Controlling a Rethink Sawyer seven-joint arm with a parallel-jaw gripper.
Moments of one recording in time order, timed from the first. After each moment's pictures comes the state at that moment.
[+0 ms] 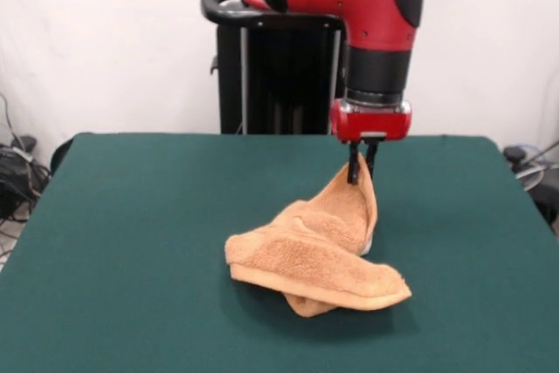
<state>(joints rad) -0.13 -0.62 -0.01 2.08 -0.14 -0.12 1.57</state>
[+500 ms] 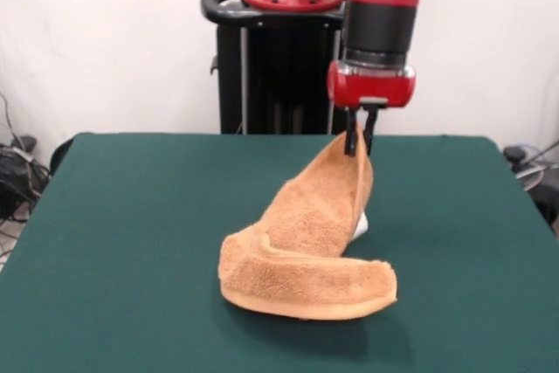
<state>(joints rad) -0.14 -0.80 -0.01 2.08 -0.14 0.06 1.57</state>
